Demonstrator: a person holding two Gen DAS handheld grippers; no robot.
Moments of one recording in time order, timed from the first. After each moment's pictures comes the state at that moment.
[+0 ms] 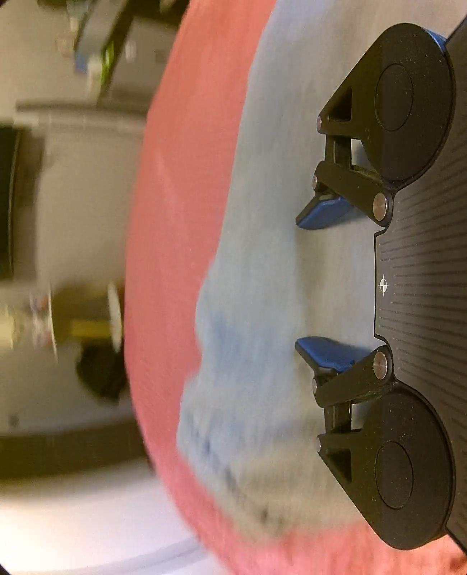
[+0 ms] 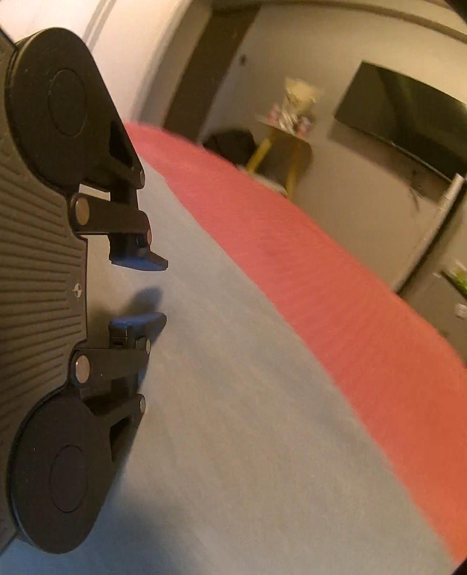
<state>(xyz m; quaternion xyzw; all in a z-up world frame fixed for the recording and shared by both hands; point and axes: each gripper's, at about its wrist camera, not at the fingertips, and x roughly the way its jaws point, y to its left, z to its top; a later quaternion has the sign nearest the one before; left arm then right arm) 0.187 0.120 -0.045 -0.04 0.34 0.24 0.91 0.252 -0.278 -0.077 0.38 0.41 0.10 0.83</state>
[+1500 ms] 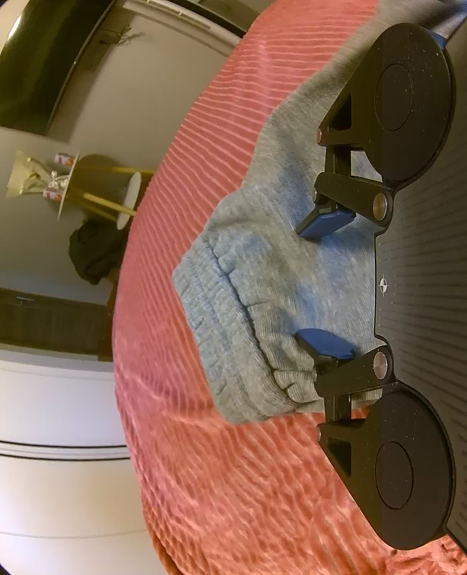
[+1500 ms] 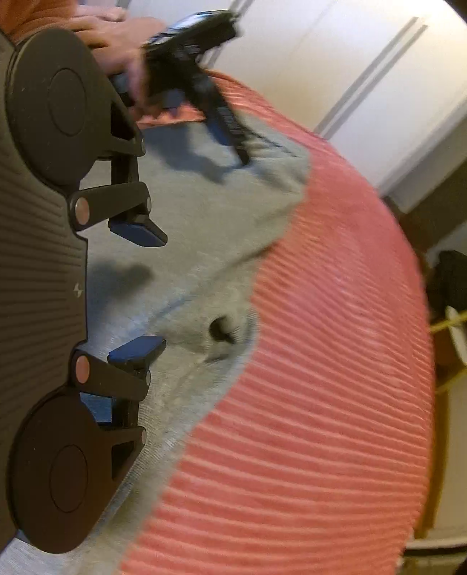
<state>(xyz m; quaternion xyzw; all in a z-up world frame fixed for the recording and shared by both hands) 0.159 0.208 -0.028 -0.20 0.29 0.36 0.86 0.344 -0.025 -0.005 0.03 0.53 0.41 0.74</state>
